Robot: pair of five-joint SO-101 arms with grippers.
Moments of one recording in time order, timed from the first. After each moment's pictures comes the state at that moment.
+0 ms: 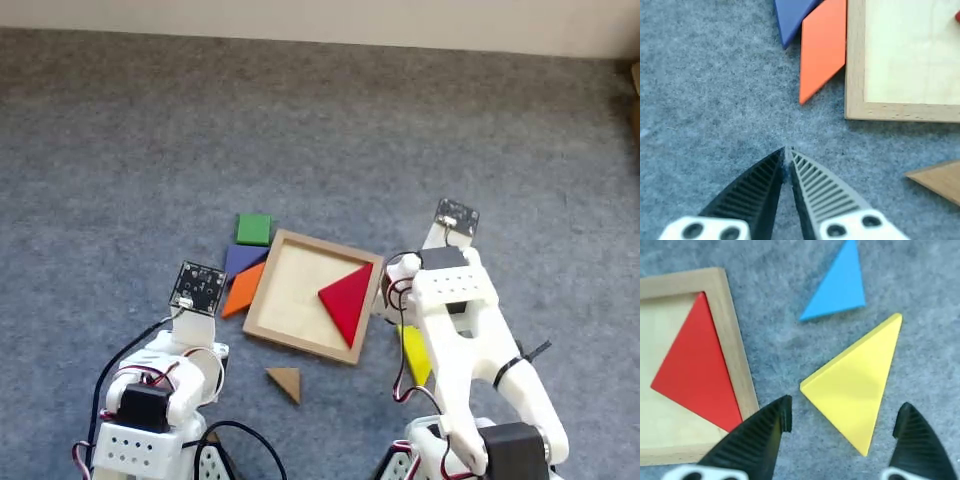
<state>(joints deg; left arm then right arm) 4.4 -102.3 96.0 76.4 1.6 -15.6 -20.9 47.8 65.8 -28.8</state>
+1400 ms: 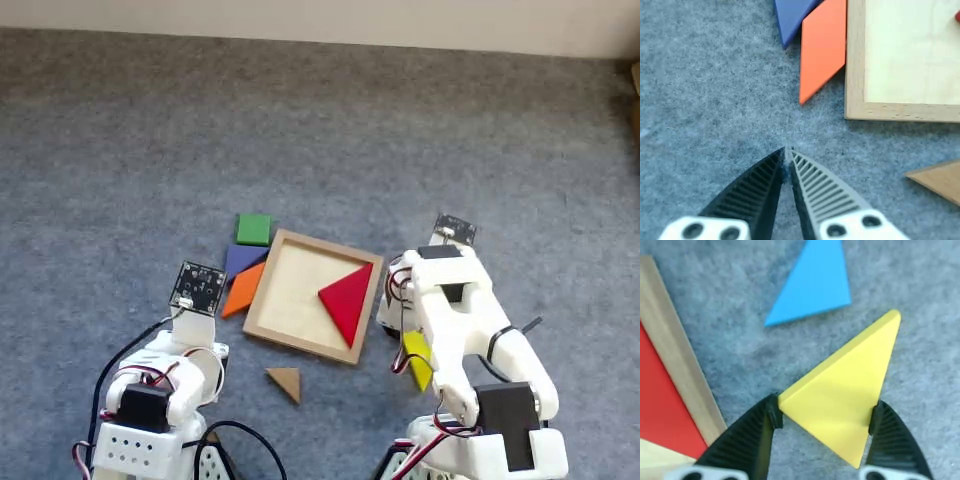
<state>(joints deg) 4.4 -102.3 96.0 76.4 1.6 -12.9 -8.5 47.7 62.0 -26.2</state>
